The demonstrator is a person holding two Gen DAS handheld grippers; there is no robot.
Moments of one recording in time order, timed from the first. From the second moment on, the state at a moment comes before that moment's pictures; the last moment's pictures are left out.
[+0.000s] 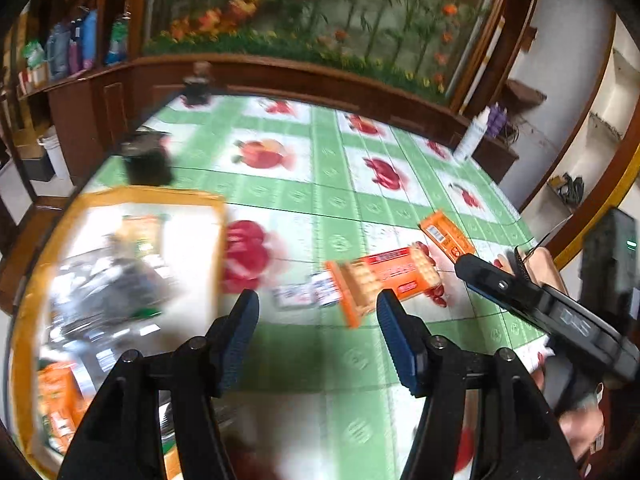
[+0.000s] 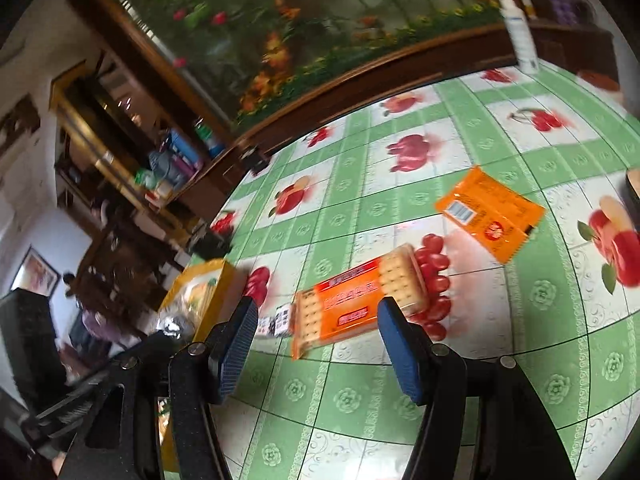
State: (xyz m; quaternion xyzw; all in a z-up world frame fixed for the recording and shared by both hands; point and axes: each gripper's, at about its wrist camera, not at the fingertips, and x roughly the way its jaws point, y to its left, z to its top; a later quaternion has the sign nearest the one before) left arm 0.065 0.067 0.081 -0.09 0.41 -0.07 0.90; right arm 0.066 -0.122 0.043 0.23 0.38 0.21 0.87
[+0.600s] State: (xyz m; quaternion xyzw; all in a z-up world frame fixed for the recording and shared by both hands) left arm 0.092 0.039 0.016 -0.09 0.49 -0.06 0.87; right arm 0.063 -0.132 0.047 0.27 0.37 0.22 0.86
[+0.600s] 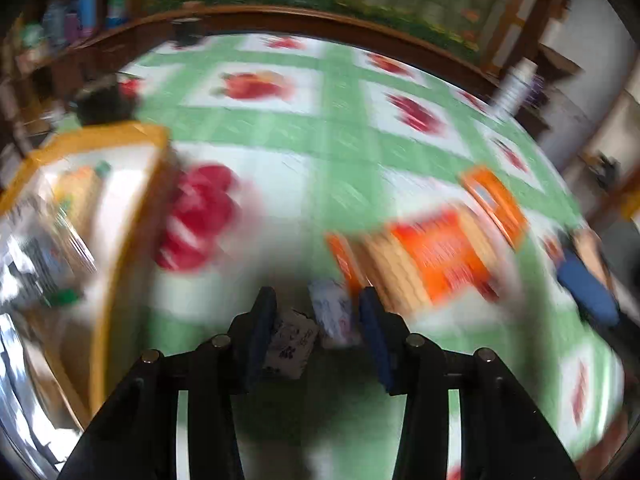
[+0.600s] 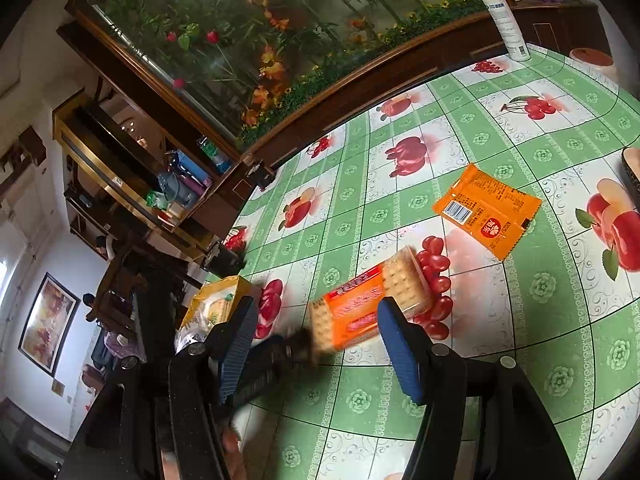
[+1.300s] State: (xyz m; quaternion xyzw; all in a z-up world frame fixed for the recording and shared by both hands) left arm 0.021 0.014 0.015 0.01 0.45 -0.13 0.89; right arm 0.062 -0.082 0.030 0.17 0.41 0.26 0.86
